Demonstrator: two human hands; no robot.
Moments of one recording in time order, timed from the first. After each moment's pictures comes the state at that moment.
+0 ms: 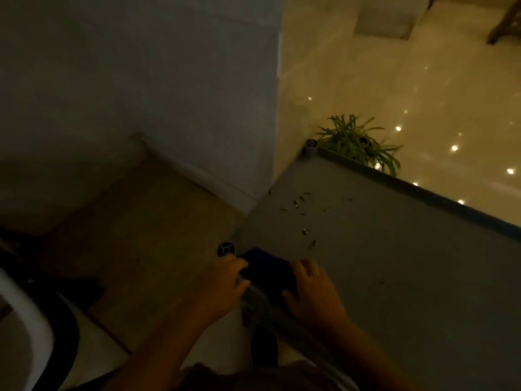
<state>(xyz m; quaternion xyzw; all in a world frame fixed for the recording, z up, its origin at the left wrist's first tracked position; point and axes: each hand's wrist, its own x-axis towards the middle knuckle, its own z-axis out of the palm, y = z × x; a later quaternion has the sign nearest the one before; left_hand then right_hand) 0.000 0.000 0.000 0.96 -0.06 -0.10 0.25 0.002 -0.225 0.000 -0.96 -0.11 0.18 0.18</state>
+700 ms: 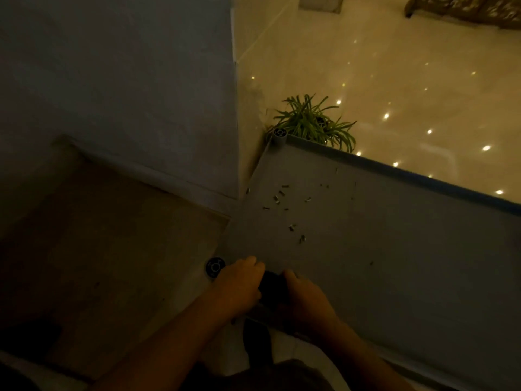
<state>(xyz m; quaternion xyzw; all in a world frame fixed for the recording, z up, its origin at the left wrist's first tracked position) 0.066 -0.026 -0.016 0.94 -0.24 -0.23 0.11 0.011 -0.186 -0.008 -0.94 0.02 0.27 0.22</state>
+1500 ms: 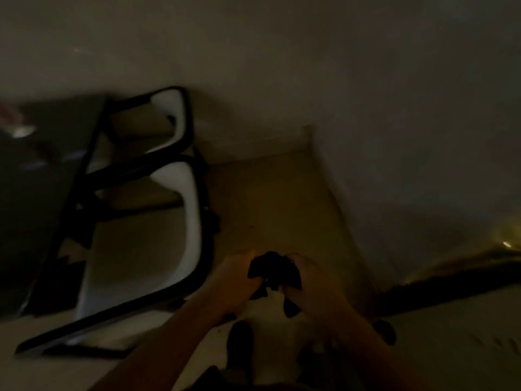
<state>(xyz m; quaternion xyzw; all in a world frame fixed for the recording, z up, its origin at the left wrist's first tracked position) -0.071 0.205 0.043 0.86 0.33 -0.03 0.38 0.060 0.072 0.022 -0.80 -0.43 0.31 0.28</state>
